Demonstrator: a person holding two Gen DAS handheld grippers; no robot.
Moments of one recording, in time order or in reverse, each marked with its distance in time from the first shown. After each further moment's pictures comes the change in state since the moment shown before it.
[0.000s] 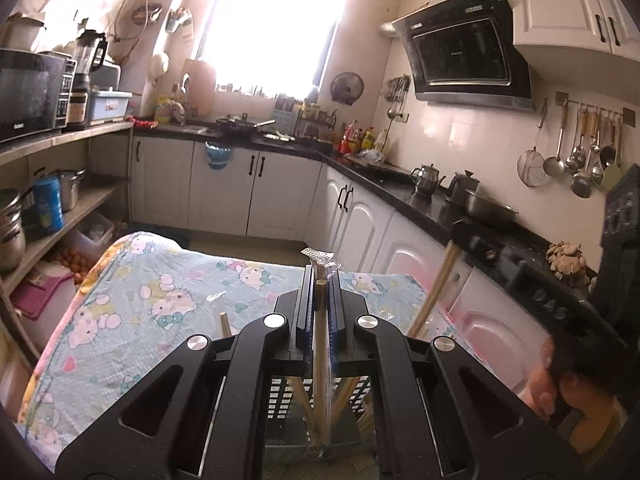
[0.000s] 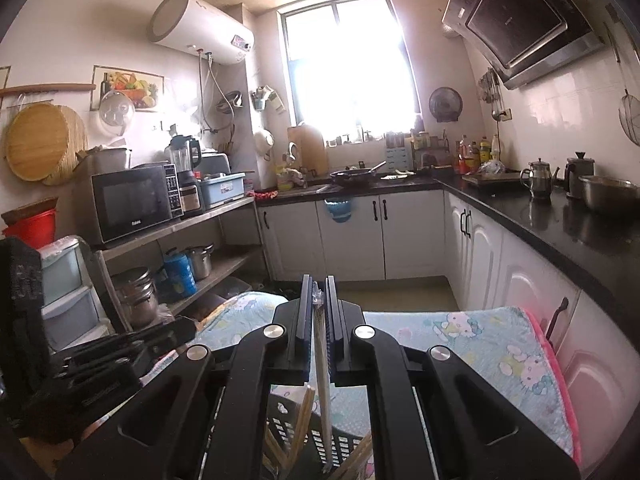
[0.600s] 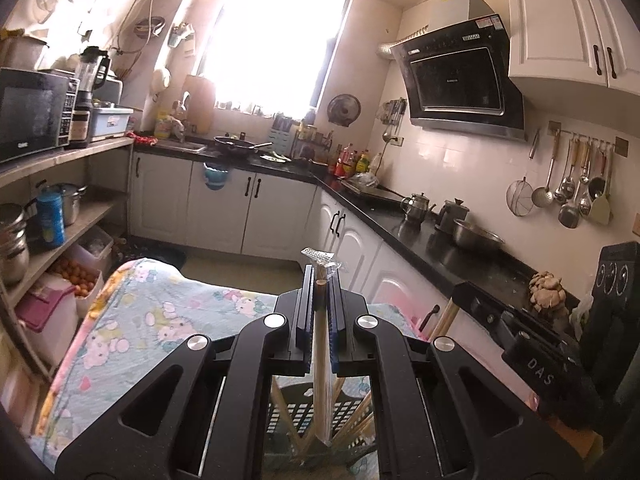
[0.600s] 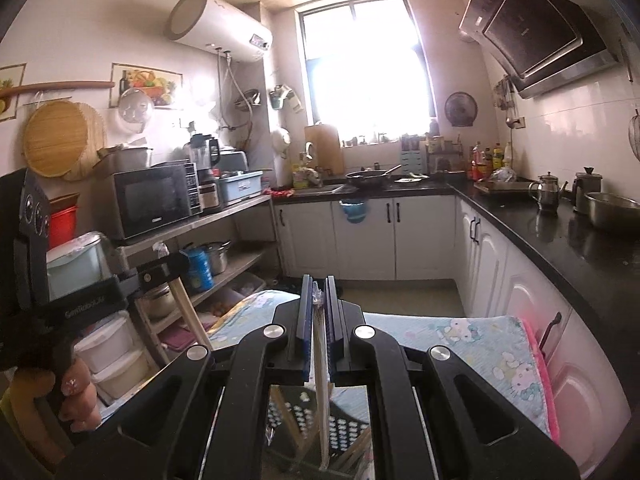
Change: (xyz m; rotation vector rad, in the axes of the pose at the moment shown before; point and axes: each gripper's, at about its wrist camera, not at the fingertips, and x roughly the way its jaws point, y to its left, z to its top) left arm -0.031 -0.008 0.059 -0.038 -0.041 -0.019; right arm -0.046 0.017 0.034 -0.034 0.013 0.043
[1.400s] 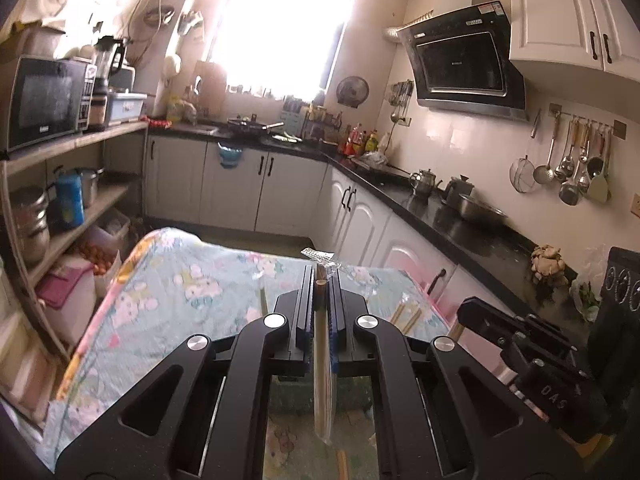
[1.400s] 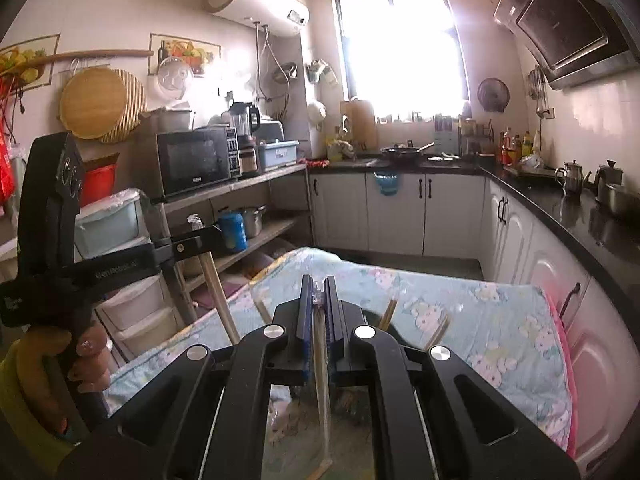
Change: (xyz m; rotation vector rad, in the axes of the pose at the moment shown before) left arm -0.057 0.014 -0.034 0.016 0.062 0.045; right arm -0.044 0.053 -0.047 -0.055 0.088 0.113
